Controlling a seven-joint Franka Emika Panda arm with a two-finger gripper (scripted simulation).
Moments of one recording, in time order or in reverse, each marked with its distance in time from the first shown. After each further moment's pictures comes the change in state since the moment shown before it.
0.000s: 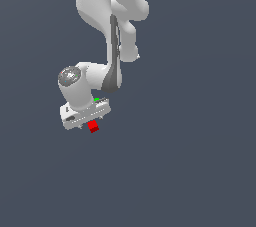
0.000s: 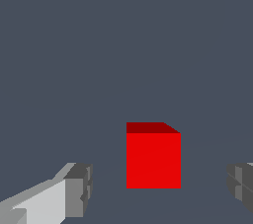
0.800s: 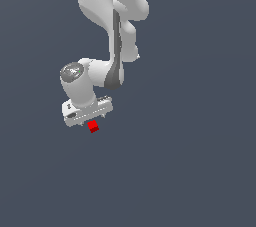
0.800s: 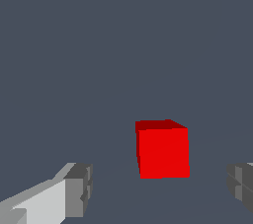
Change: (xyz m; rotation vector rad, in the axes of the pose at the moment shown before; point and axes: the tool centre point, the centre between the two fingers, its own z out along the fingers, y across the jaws) arm 0.000 -0.011 -0.011 0.002 0.000 0.039
